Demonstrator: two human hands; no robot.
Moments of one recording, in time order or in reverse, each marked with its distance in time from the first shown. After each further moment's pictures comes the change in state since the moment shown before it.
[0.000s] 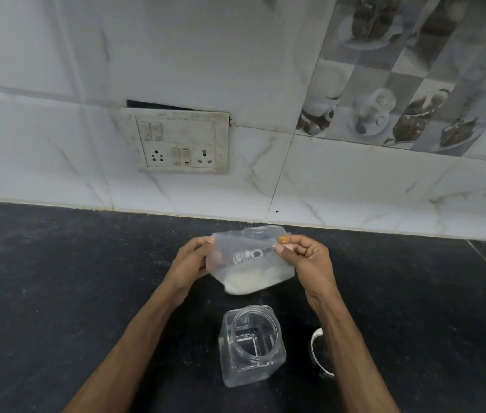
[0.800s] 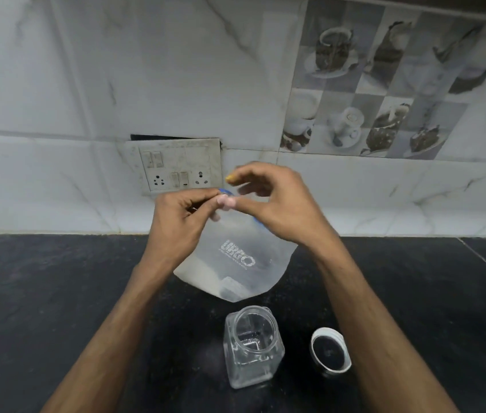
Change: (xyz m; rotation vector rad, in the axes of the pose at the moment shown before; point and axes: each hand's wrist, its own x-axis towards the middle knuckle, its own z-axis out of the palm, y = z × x) left_hand -0.081 0.139 0.019 0.397 0.059 0.953; right_hand -0.045 -0.167 0.051 -0.526 -0.287 -0.590
